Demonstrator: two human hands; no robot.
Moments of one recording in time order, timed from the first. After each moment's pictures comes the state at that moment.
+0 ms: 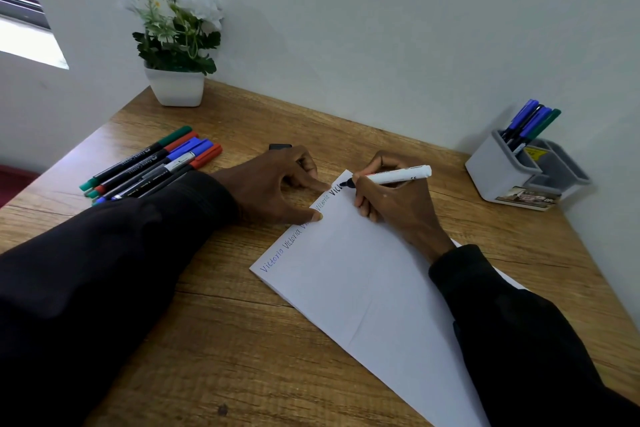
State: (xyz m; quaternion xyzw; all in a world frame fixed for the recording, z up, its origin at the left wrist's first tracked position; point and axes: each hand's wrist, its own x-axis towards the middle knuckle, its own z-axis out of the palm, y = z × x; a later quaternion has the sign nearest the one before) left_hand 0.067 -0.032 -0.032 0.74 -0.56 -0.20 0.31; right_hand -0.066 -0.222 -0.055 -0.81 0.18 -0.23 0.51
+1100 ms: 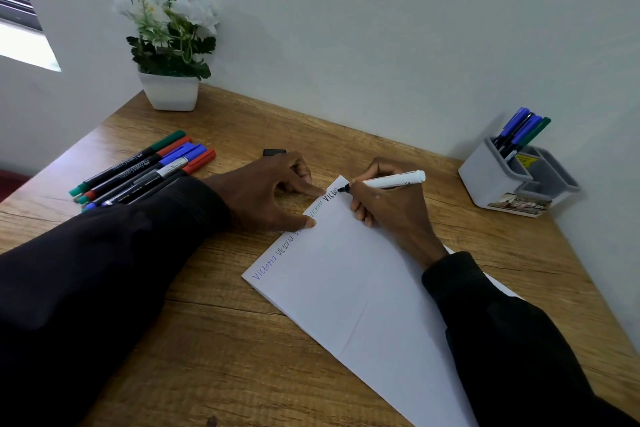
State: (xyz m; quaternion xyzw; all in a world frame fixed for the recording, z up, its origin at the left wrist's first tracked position) left_hand 0.064 -0.033 -0.028 0.75 -0.54 -0.23 0.29; right_hand -0.062 -0.222 -0.053 -0.79 0.21 -0.23 0.52
